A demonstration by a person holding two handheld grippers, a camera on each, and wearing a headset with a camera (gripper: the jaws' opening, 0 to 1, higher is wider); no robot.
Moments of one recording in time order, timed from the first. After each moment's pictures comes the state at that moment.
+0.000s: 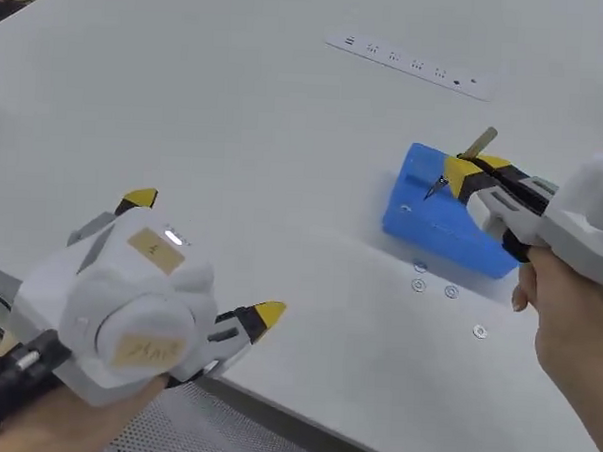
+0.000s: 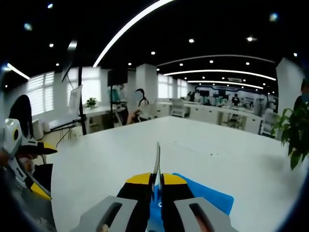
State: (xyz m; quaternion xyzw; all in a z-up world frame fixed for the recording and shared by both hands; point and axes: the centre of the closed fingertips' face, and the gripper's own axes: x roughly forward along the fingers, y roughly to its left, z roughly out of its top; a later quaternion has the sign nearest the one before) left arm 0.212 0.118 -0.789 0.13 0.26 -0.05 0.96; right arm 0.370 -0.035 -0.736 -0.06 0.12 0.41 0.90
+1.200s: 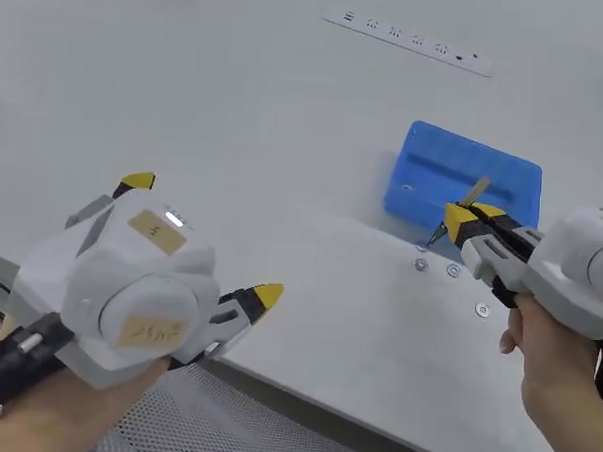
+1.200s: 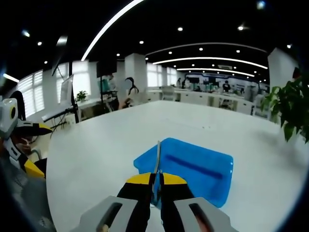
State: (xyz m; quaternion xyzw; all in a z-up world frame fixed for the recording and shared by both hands) left arm 0.210 0.118 -0.793 0.14 0.27 -0.05 0.95; right arm 0.354 -0.062 -0.803 -0.05 0.18 0.36 0.91
